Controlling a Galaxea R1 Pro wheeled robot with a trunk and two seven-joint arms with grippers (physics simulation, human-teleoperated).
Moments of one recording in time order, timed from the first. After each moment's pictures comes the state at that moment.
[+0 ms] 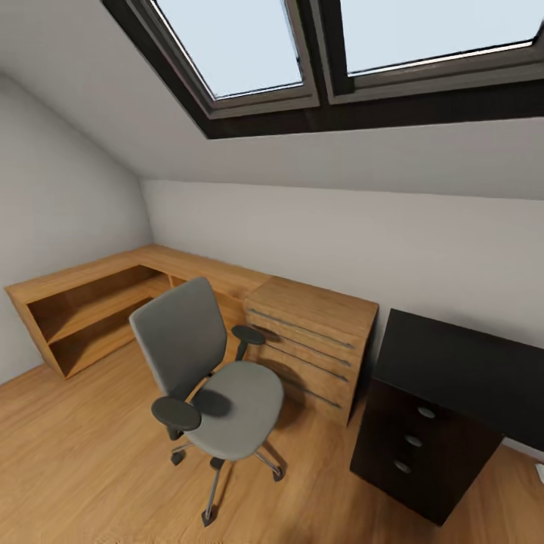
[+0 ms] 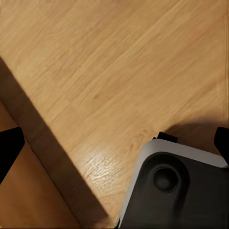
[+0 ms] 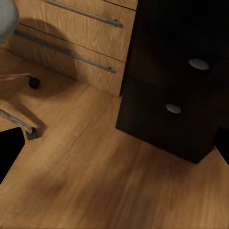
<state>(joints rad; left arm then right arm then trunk) 0.00 -0.05 -0.21 -0.14 0.35 -0.45 0.41 -0.26 0.03 0.81 0.02 -0.70 -0.95 -0.26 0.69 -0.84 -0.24</state>
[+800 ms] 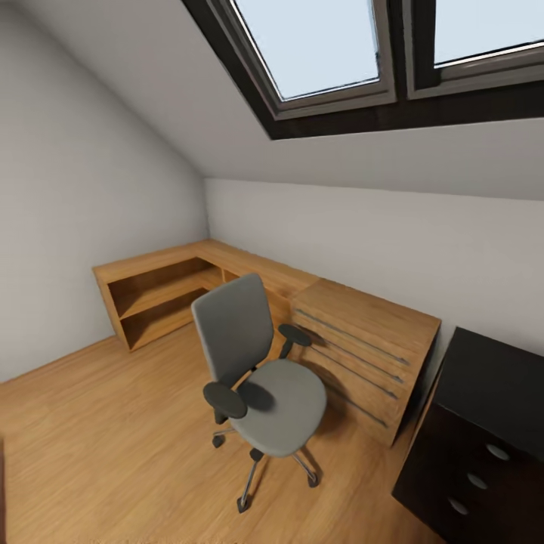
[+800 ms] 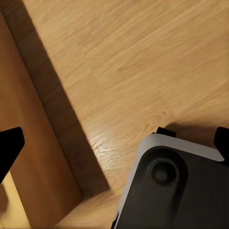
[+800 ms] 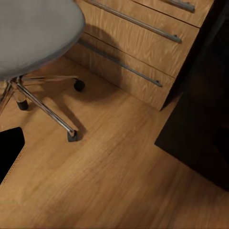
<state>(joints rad) 0.00 -0.06 -0.21 -0.13 0.35 -0.45 0.41 -0.26 0.03 0.81 0.02 -0.70 -0.95 -0.26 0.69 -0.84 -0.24</state>
